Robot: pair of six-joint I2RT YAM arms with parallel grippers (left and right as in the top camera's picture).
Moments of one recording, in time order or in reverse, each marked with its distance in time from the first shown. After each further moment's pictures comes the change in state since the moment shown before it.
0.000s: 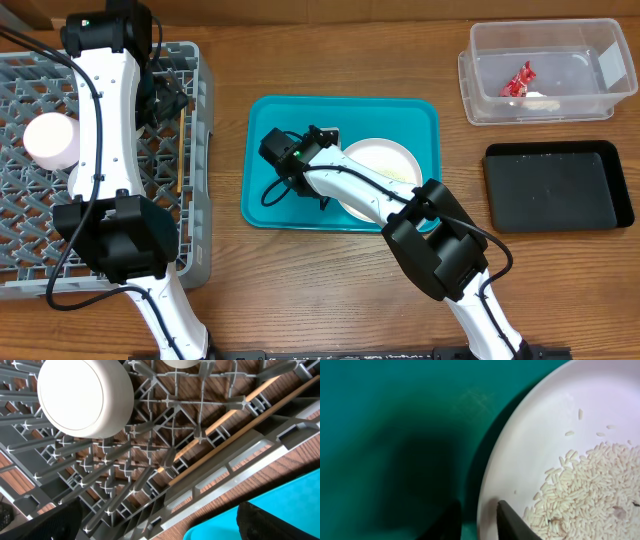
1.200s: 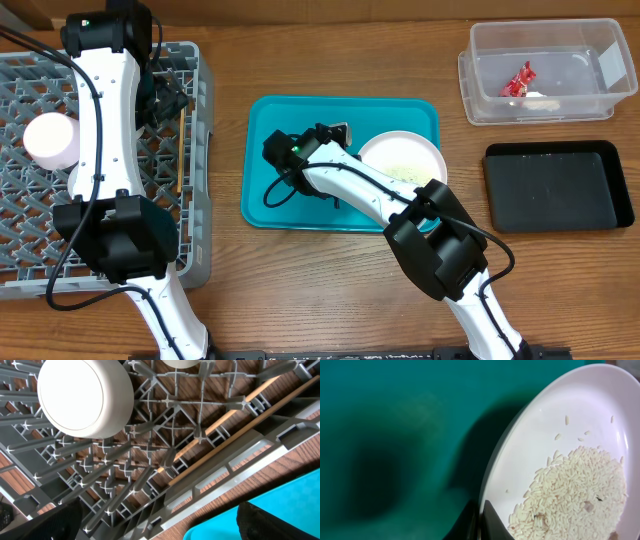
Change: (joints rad) left arm 0.000 0.000 0.000 0.000 0.000 0.000; right arm 0.000 0.000 0.051 -0.230 0.198 -0.014
